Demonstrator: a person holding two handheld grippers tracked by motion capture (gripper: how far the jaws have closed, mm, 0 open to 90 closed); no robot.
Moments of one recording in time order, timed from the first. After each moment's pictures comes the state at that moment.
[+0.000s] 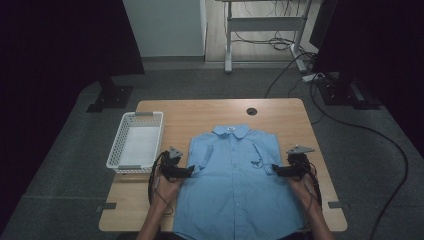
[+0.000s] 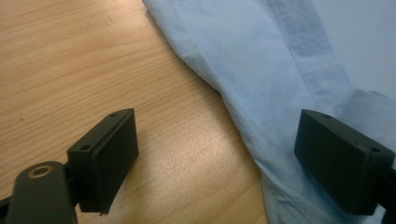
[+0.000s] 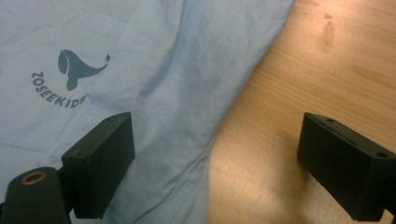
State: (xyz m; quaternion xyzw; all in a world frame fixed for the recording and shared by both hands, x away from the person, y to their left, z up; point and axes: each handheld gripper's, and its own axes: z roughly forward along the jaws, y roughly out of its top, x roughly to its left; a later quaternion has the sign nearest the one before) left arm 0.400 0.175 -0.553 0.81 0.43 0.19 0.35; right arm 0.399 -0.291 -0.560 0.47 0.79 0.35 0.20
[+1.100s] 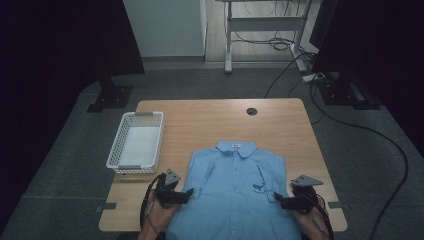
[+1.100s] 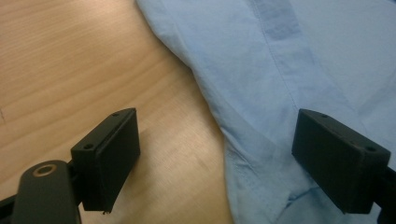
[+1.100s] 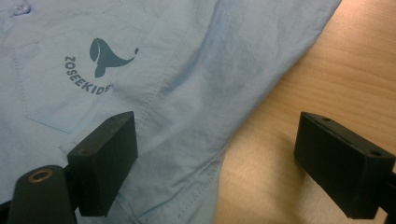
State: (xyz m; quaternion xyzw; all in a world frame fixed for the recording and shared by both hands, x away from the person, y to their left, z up) left arm 0.315 0.178 -0.554 0.83 0.40 0.18 0.35; right arm 0.290 -0.283 -0.561 0.45 0.80 0.36 0.19
